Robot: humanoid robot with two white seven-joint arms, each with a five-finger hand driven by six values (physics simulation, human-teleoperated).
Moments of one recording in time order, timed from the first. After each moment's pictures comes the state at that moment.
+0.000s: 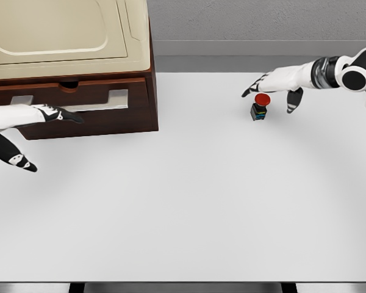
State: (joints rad) left arm -0.69 1.30 -0.79 -1.76 0.34 -0.30 -0.61; right arm -1.16 -0.53 1.07 -0.78 0.46 -0.61 0.61
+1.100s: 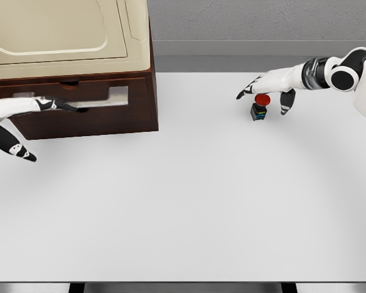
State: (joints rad) left arm -0.72 1.24 -0.81 -1.65 0.35 -0.25 -0.61; right arm -1.18 -0.48 1.09 -0.72 0.47 -0.61 0.61
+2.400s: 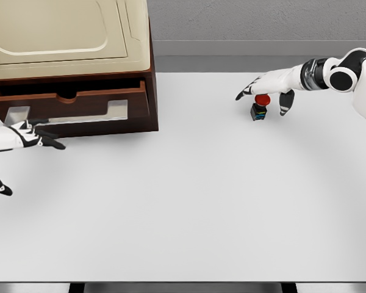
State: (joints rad) left arm -0.72 1.43 -0.94 -1.72 0.38 -0.53 -0.61; right arm -1.17 -0.47 1.09 -0.72 0.47 -0.61 0.61
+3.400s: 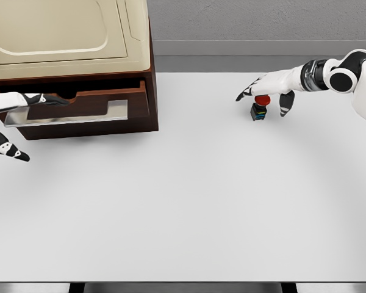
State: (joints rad) left arm -0.74 1.30 -0.85 -1.63 0.53 -0.36 -0.61; right arm -1.17 -0.47 1.09 -0.72 0.47 -0.61 0.61
